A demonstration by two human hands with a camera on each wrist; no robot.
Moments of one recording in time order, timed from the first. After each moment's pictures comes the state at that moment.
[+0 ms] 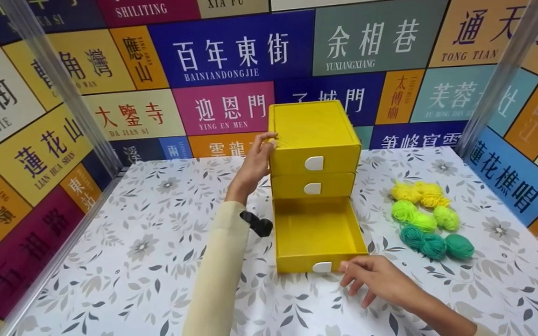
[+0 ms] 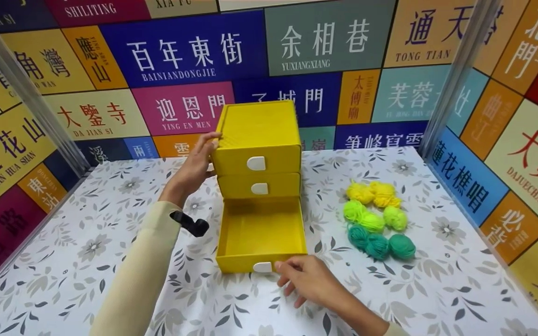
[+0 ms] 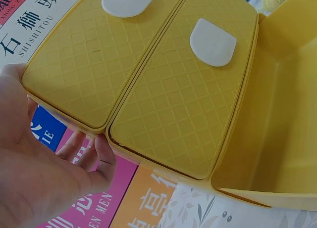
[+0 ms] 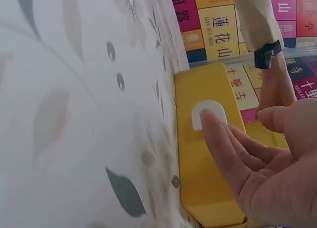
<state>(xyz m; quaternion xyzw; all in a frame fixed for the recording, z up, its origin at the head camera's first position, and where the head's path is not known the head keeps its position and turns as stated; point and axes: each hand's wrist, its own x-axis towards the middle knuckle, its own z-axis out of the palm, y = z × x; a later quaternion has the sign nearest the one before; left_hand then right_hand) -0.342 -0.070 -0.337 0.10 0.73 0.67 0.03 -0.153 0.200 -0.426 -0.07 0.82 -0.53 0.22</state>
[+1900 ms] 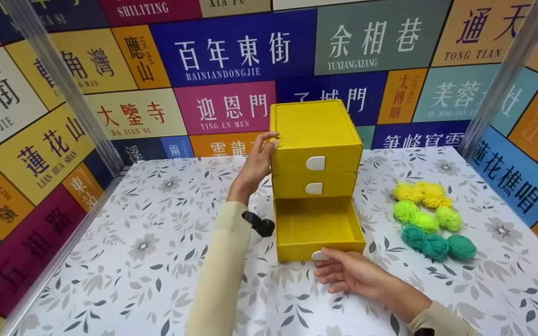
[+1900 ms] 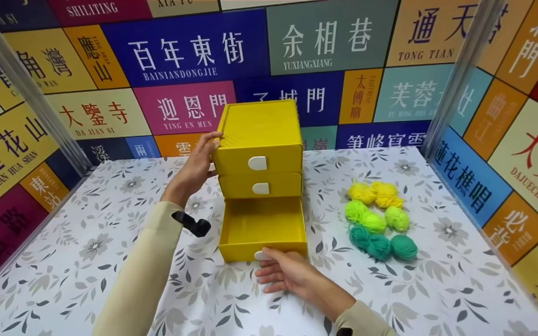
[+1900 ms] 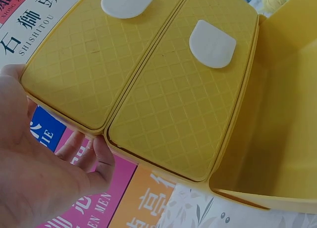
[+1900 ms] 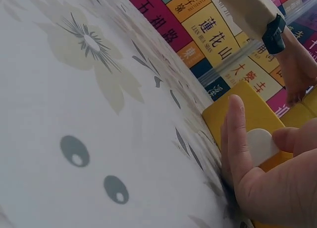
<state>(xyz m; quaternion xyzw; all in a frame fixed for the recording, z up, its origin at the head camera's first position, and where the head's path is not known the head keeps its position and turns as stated) -0.342 -0.067 -0.338 0.10 0.73 0.68 0.02 -0.186 0.168 -0.459 0.00 0.60 -0.72 0.34</state>
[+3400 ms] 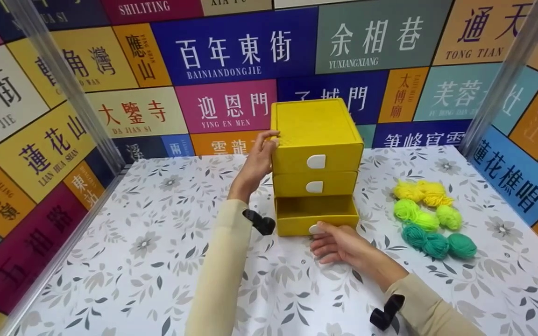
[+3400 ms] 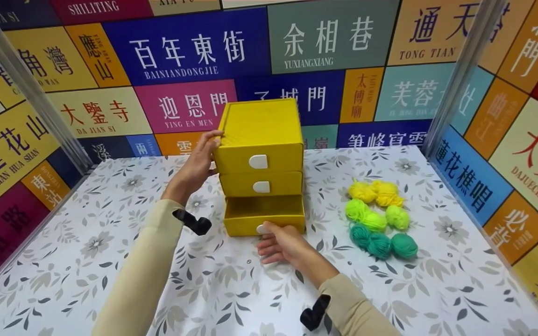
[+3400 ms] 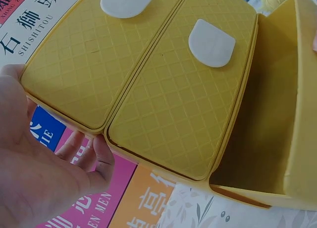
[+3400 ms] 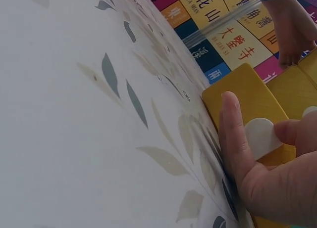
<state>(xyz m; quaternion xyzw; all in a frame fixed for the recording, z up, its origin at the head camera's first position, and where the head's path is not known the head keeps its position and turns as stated) -0.341 -0.069 -0.339 0.12 0.72 0.68 0.02 -0.241 0.155 -0.462 0.02 0.64 -0.72 0.27</state>
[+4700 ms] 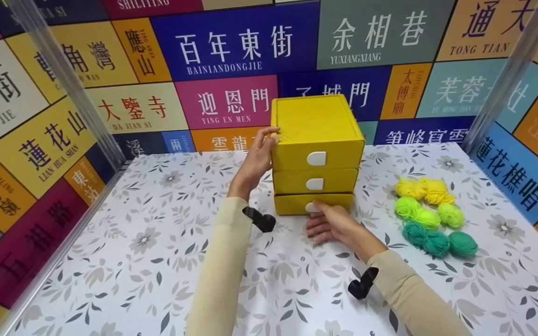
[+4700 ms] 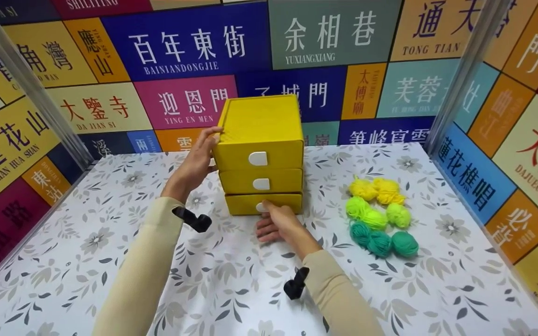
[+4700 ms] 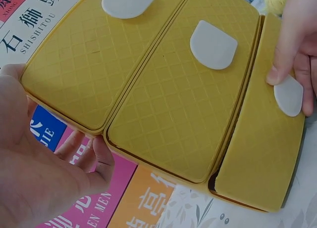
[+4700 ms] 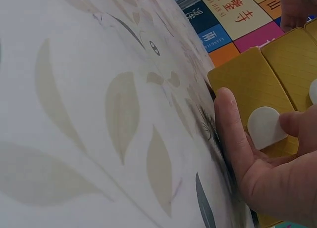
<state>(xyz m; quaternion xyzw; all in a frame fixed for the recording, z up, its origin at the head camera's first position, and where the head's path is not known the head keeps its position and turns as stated) -0.341 -0.068 -0.340 0.10 0.73 0.67 0.01 -0.287 0.140 -0.459 0.07 0.65 -0.72 0.23</state>
